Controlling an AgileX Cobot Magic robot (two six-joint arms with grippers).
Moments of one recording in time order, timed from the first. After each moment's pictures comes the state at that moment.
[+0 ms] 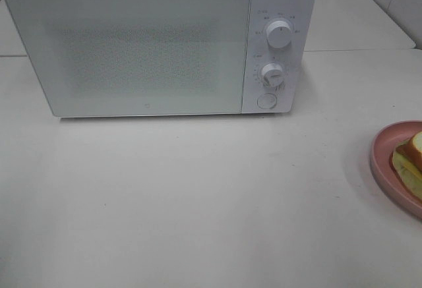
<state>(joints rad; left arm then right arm) 0.03 0.41 -0.50 -0.06 1.02 0.03 0.01 0.00 -0.51 -0.07 1.04 0.06</state>
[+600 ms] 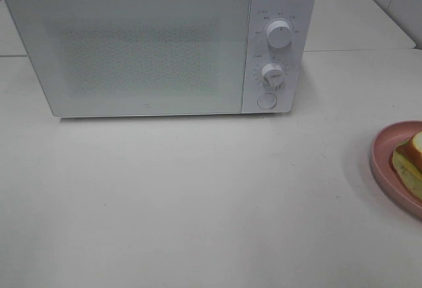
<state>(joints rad) 0.03 0.04 -0.50 -0.05 1.03 0.03 0.01 0.00 -0.51 -0.07 1.04 0.06</state>
